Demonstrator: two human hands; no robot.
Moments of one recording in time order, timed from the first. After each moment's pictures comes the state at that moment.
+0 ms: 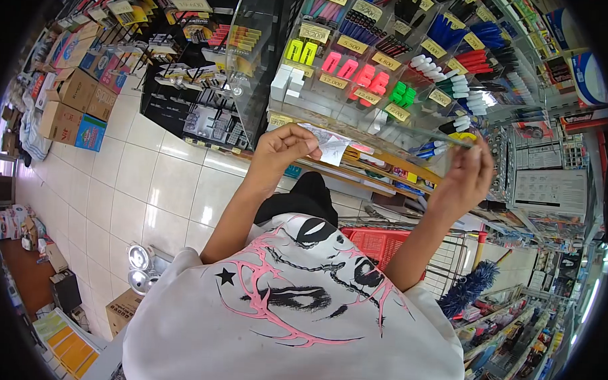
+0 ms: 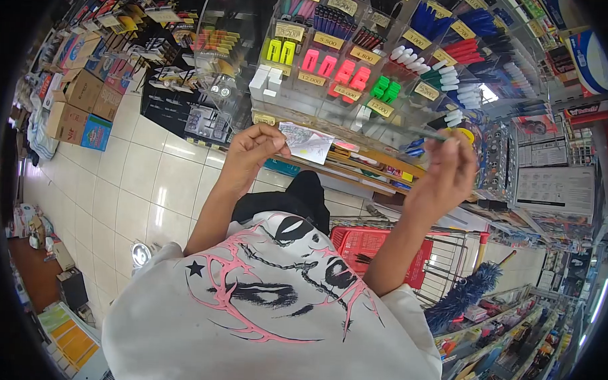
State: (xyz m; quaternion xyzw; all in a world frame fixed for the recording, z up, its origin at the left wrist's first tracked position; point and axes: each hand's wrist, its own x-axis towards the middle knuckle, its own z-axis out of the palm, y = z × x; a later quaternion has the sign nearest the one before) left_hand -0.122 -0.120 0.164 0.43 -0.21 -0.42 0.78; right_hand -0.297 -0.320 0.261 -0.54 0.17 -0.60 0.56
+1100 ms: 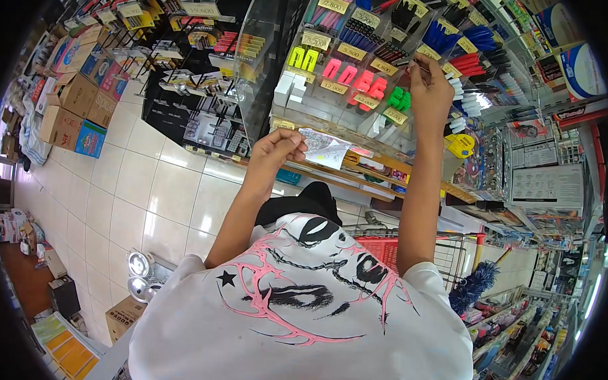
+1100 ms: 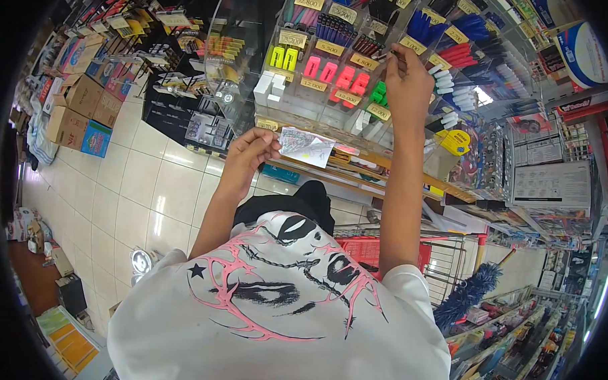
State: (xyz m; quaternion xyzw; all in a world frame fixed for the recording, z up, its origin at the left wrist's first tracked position) left_hand -0.117 -0.109 0.149 0.45 -0.14 -0.39 0.79; right_hand -0.184 -0.379 0.265 -0.83 0.23 -0.43 0.26
